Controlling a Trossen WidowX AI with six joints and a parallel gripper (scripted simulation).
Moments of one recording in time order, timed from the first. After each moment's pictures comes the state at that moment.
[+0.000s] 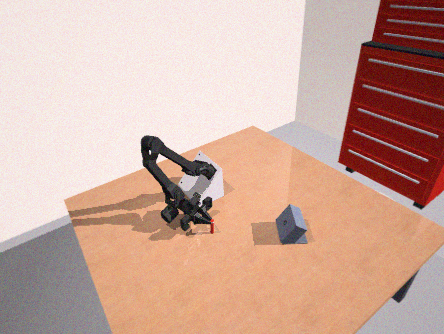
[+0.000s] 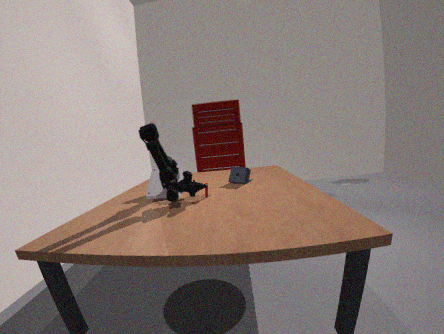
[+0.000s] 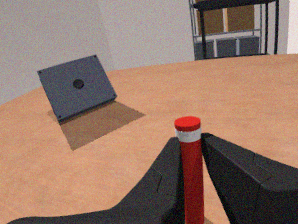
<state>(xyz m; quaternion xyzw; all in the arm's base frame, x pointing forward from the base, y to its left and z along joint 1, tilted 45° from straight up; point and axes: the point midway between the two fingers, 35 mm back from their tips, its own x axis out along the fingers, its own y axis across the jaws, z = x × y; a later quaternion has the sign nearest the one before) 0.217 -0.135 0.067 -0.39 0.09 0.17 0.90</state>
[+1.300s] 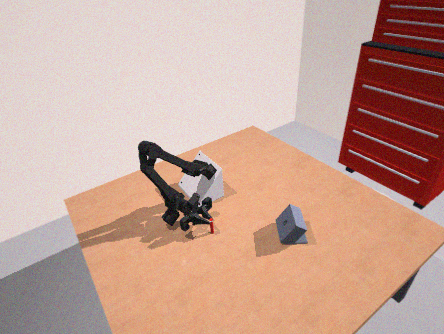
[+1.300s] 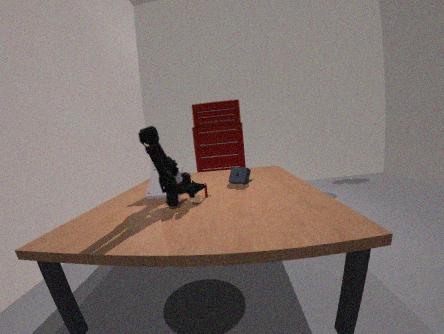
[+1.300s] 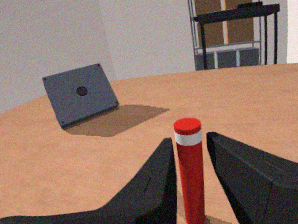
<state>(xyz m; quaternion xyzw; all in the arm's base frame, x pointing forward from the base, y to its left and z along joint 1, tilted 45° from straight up) 0.212 -0.137 0.065 -0.39 0.06 0.18 0.90</state>
